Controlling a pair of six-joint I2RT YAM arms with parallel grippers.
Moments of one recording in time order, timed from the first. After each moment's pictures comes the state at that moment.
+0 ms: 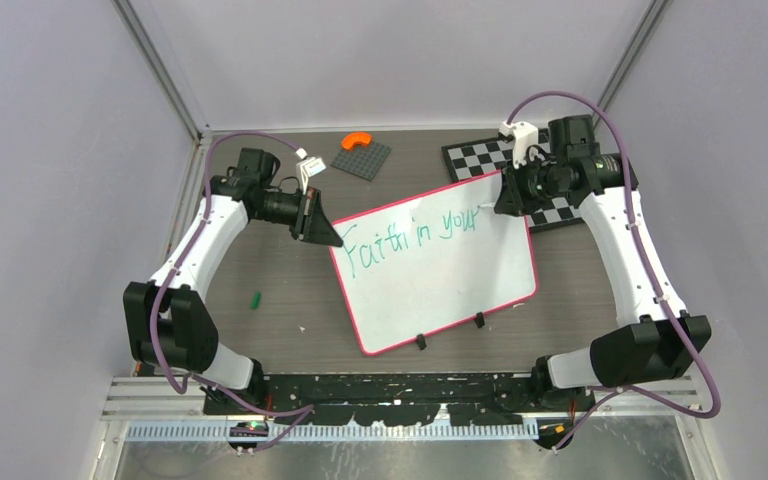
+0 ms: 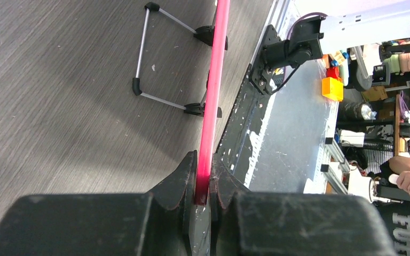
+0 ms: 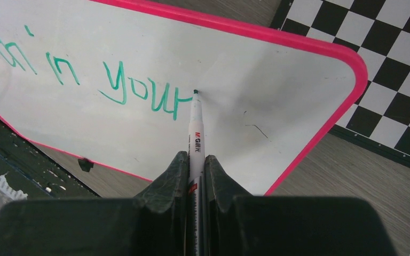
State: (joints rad) left arm -0.16 1.49 1.29 -0.92 1.10 0.23; right arm 0.11 1.39 1.52 -1.05 -0.42 -0.30
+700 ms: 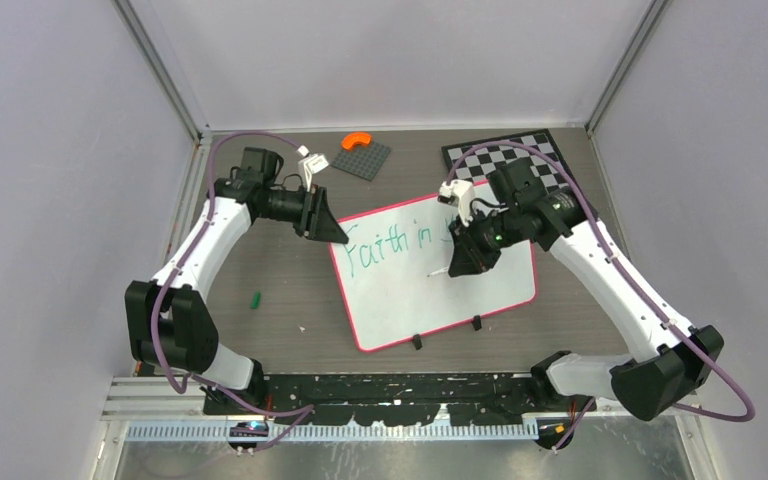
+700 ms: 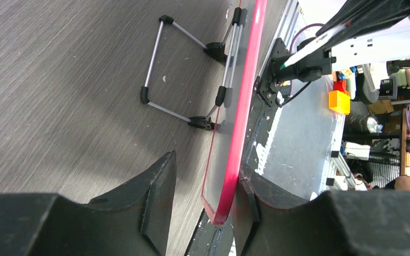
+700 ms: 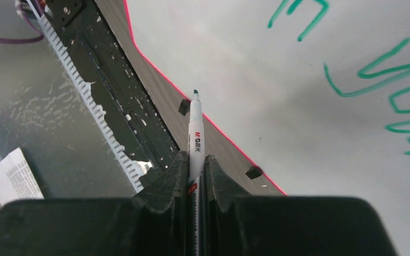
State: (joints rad) left arm -0.17 1.48 1.26 -0.79 1.06 0.13; right arm 0.45 1.26 1.36 -1.13 -0.57 -0.26
